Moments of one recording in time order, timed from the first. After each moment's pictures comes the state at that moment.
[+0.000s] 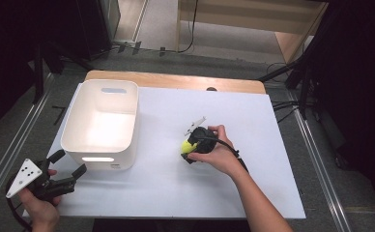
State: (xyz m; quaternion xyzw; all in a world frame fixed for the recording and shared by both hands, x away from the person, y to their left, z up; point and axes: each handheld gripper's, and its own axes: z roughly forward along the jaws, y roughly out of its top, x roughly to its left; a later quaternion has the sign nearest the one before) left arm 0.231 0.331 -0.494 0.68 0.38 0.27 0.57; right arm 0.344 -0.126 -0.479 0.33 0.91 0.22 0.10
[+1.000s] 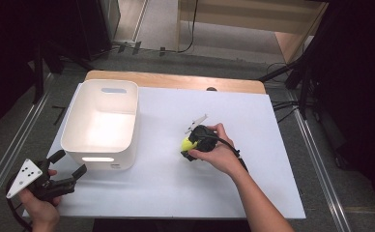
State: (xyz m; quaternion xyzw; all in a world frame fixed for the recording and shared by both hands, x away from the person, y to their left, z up) left arm 0.230 0.330 -0.494 0.68 0.38 0.27 0.57; right arm 0.343 -0.127 -0.467 0.33 0.91 0.23 0.09
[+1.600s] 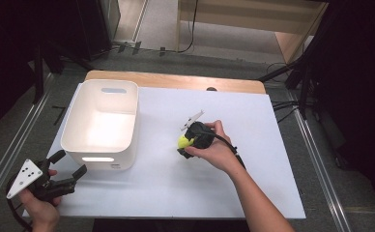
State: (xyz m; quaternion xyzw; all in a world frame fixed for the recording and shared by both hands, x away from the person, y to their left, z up) left arm 0.230 0.329 -0.495 0.68 0.38 0.27 0.57; right arm 0.346 -0.116 -0.451 0.32 0.91 0.24 0.09
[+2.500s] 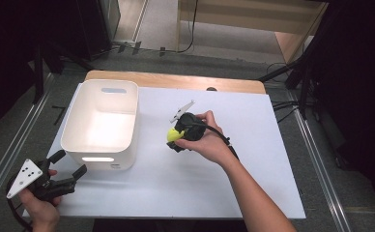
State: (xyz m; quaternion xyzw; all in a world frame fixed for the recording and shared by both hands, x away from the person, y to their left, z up) left arm 0.230 0.330 -0.495 0.68 0.38 0.27 0.57; right arm 0.353 -0.088 -0.417 0.28 0.92 0.26 0.09
